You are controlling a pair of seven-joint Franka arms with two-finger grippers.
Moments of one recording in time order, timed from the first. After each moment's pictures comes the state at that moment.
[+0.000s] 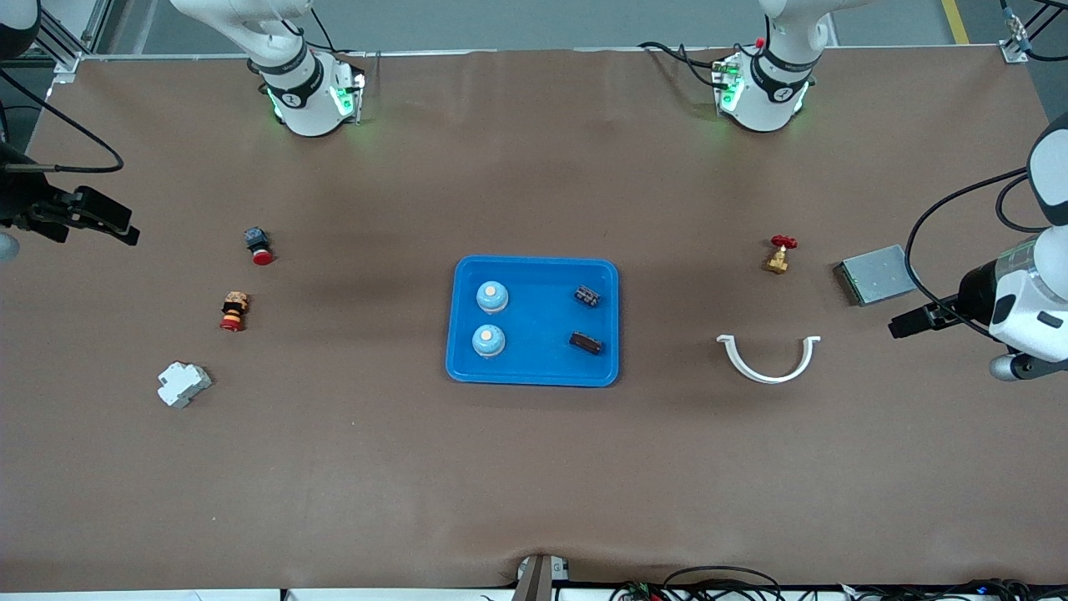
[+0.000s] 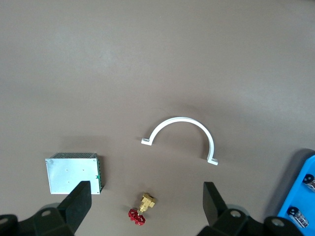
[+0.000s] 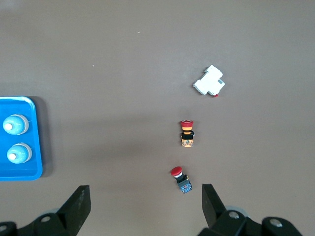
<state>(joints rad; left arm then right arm) 0.22 0.30 -0.26 -1.48 0.07 1.74 -0.31 -0.01 0.01 -0.02 -1.59 0.02 1.58 0.03</state>
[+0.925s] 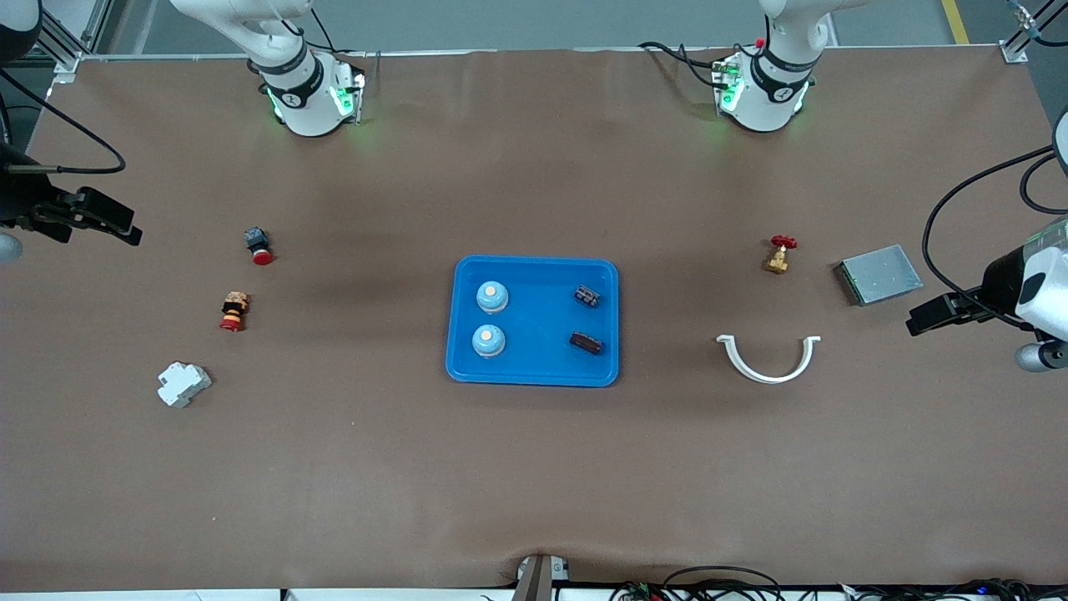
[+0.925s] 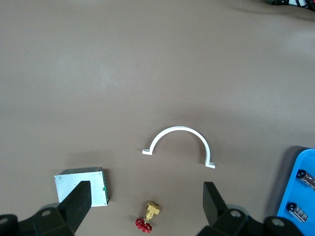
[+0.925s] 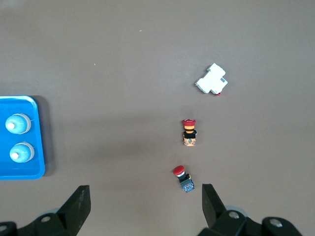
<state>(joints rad) 0.22 0.27 -0.26 -1.44 0.07 1.74 -0.22 -0.01 0.01 -0.02 -1.59 0.03 1.58 0.03</state>
